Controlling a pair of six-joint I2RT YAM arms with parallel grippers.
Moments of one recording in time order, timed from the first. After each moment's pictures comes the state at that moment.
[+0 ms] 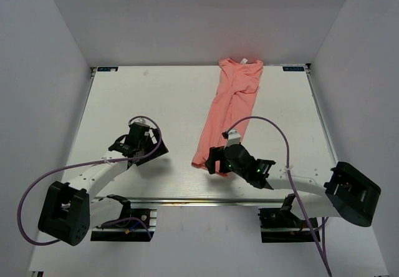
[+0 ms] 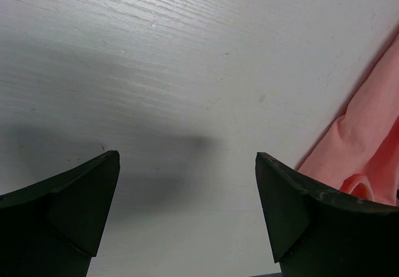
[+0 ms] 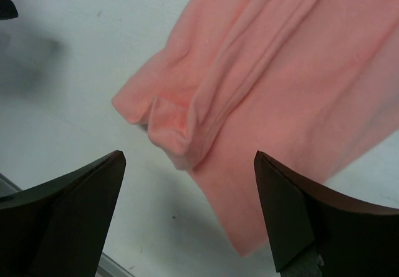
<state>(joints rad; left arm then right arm) -0.37 1.14 0.57 -0.37 -0.04 -0.71 1.03 1.27 0.47 0.18 0.26 0.60</state>
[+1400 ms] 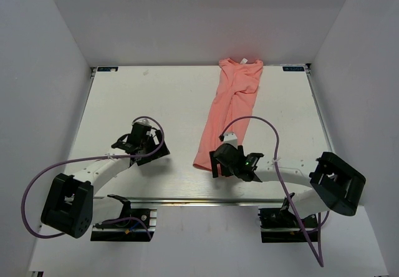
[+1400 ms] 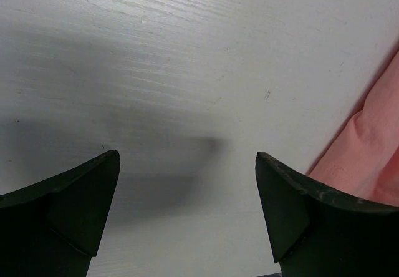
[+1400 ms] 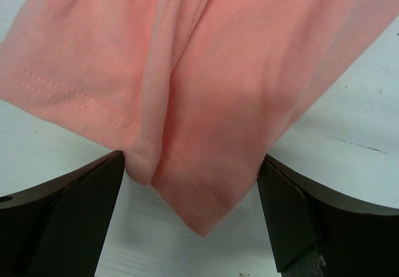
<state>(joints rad) -0.37 1.21 0.57 -0.34 -0.01 -0.67 1.04 1.40 0.63 -0.21 0.35 0.65</state>
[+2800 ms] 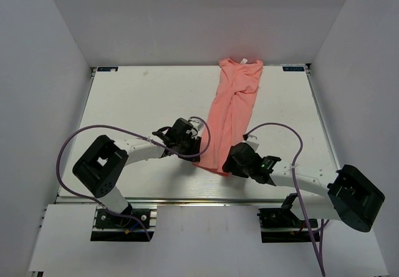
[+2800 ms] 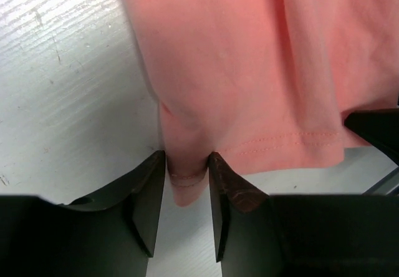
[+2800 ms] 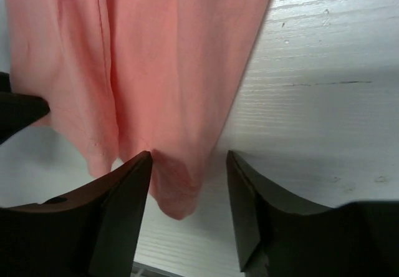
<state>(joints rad) -0.72 1.62 0.83 -0.15 0.19 -0.35 0.92 1.21 0.48 -0.20 0.27 1.01</state>
